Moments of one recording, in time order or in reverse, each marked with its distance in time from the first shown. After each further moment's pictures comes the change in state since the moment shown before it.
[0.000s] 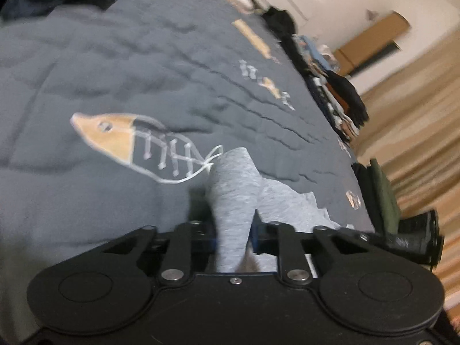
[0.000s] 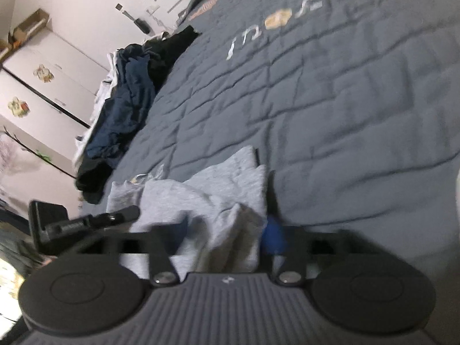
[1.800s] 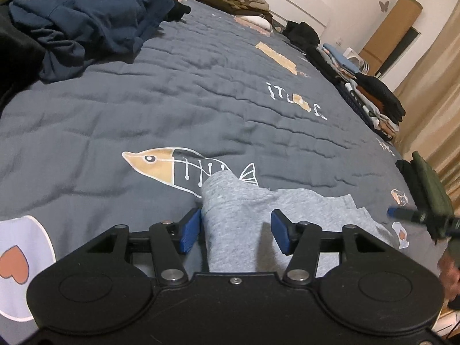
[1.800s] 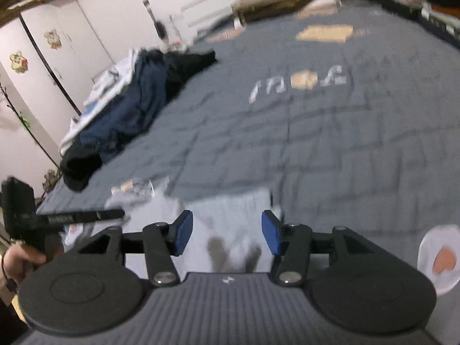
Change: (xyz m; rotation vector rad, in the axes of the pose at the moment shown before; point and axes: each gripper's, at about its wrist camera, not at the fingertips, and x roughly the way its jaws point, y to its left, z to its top) left arm -0.023 -0.015 -0.013 0.068 -0.082 0.247; right arm -0.027 0.059 -0.008 -0.288 -0.098 -0.172
